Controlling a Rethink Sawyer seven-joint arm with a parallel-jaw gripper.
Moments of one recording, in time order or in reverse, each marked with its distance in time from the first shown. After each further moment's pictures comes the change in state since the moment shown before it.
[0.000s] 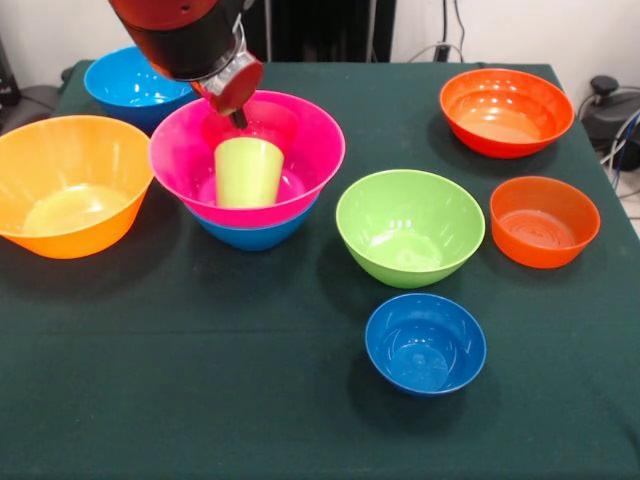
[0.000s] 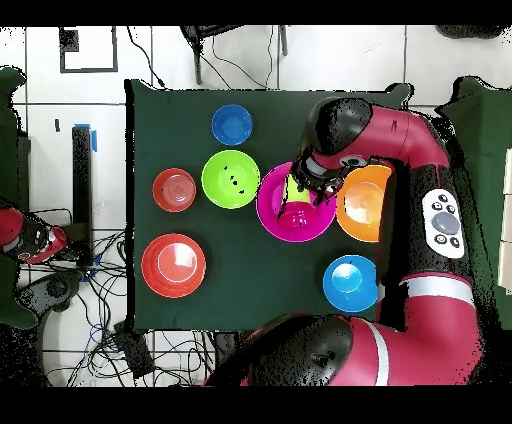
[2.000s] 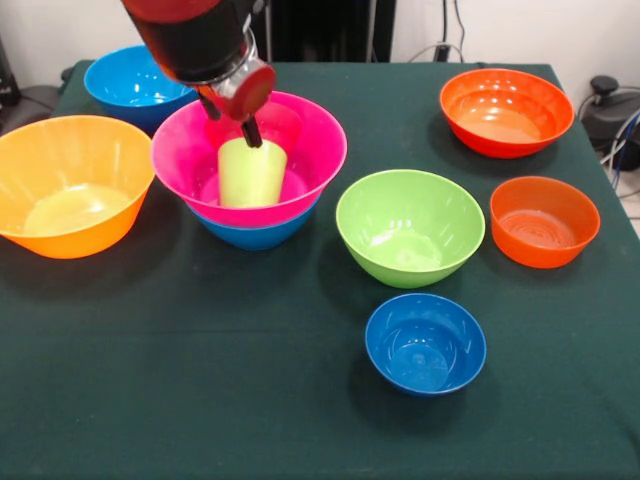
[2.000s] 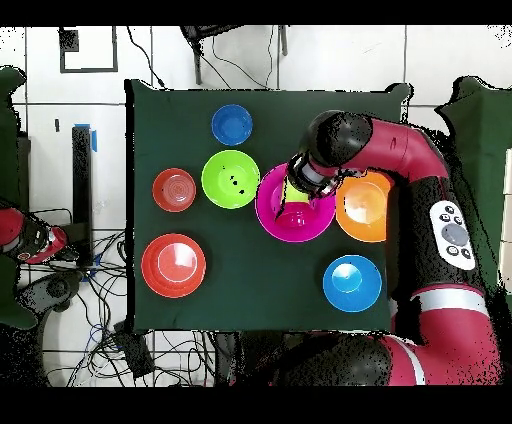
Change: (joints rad) arm -0.065 -0.062 0.087 0.136 -0.001 -0.174 -0.001
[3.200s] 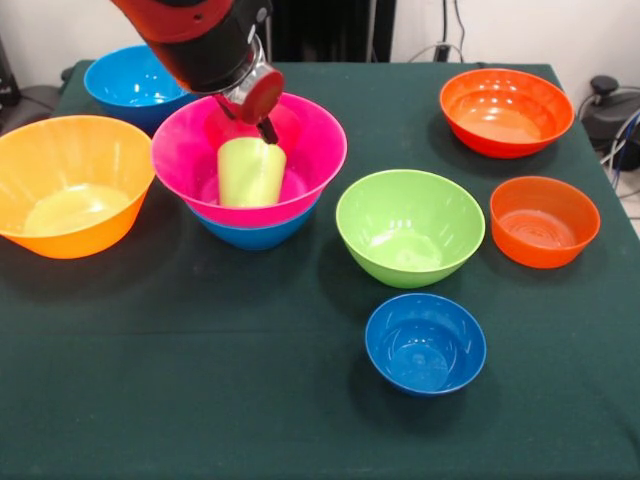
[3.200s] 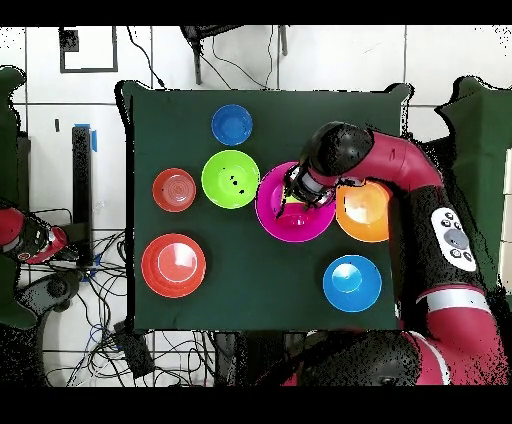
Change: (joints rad) arm -0.054 0.027 0.050 0.067 0.013 0.003 0.000
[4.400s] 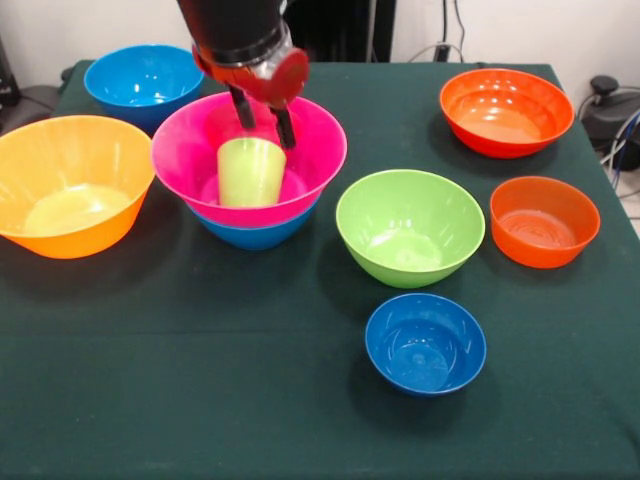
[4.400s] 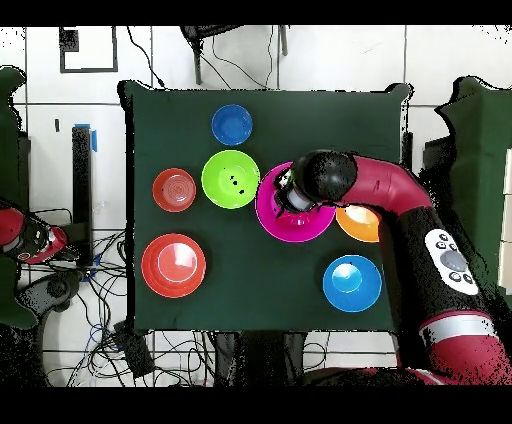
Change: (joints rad) arm -0.022 -0.113 0.024 0.231 -0.007 -0.385 0.000
